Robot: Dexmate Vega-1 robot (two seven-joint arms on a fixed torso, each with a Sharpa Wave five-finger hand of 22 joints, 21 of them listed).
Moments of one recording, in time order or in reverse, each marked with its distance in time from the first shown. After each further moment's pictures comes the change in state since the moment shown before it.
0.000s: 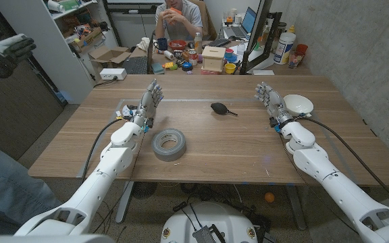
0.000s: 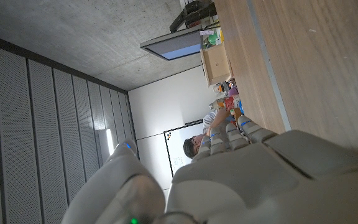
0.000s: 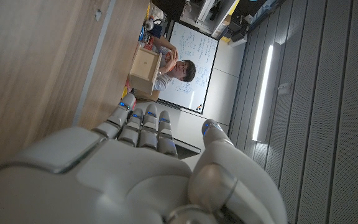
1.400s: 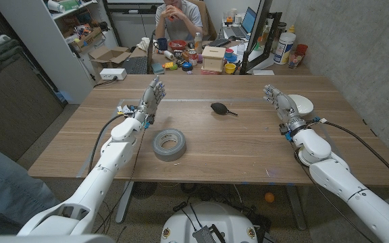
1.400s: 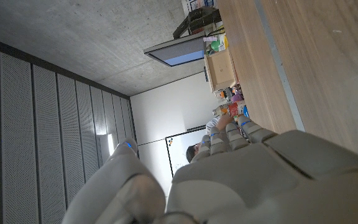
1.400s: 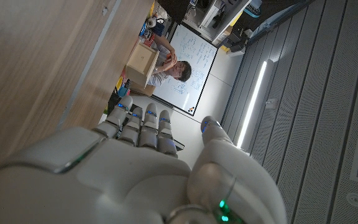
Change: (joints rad) left arm -0.026 -0.028 -0.038 -0.010 0.036 0.054 -0.059; left_hand 0.008 0.008 -0.008 -0.001 0.000 0.009 -0.009 0.004 0.000 0.002 0.002 0.000 0.000 0.000 0.000 0.004 0.005 0.000 0.000 0.000 0.000; right arm -0.206 -0.150 0.054 -0.265 -0.070 0.001 -0.130; right_hand 0.033 0.009 0.006 -0.028 0.007 -0.009 -0.031 0.000 0.000 -0.001 -0.012 -0.008 0.000 -0.005 0.005 -0.004 -0.005 -0.021 0.014 -0.034 0.000
